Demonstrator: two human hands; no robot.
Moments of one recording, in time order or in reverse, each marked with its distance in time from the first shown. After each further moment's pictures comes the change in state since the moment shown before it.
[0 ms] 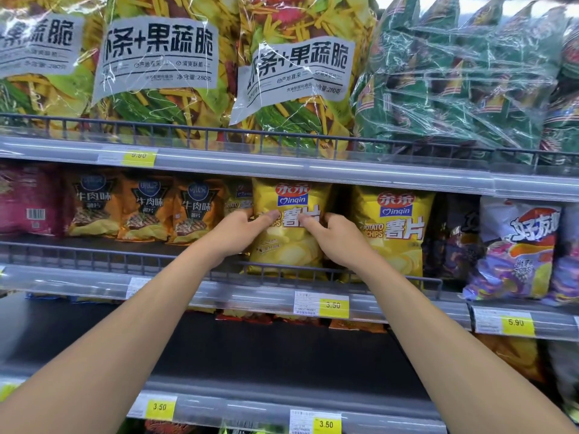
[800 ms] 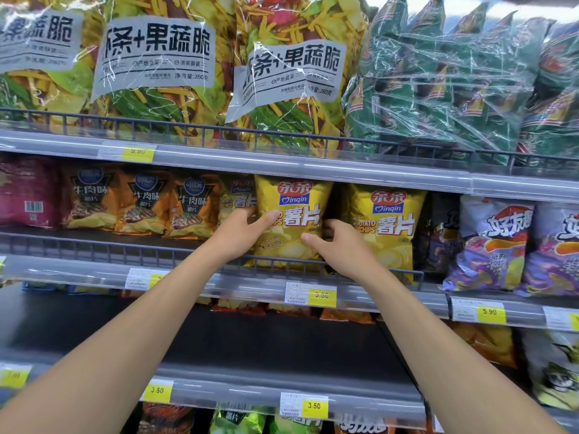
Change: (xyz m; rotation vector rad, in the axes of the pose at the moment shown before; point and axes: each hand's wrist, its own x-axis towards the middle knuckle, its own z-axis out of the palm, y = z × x) left_hand -0.020 0.006 0.017 0.053 0.050 0.072; right_hand -0.029 0.018 -0.007 -0.045 0.028 0.063
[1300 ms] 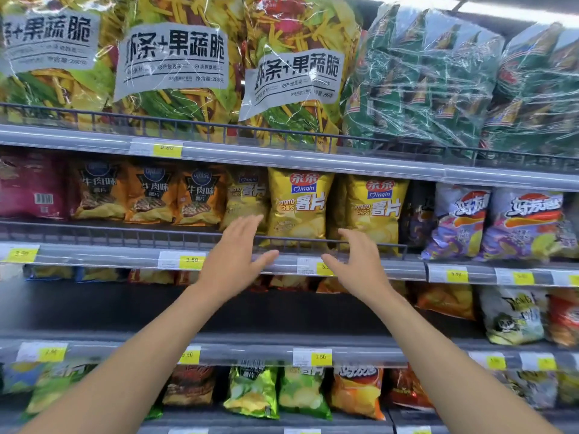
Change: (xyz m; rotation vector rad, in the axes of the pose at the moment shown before) left_hand -0.098 -0.039 -0.021 0.498 0.050 0.291; right_hand -0.101 -0.006 0.008 -0.168 0.163 0.016
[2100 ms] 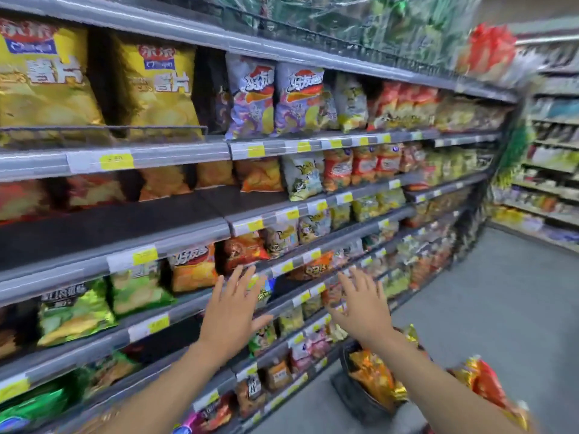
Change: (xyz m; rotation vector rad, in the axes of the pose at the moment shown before) left_hand -0.232 0.214 0.248 0.075 -0.524 0.549; right_hand -0.380 0.233 -0.130 -0.684 -0.258 0.638
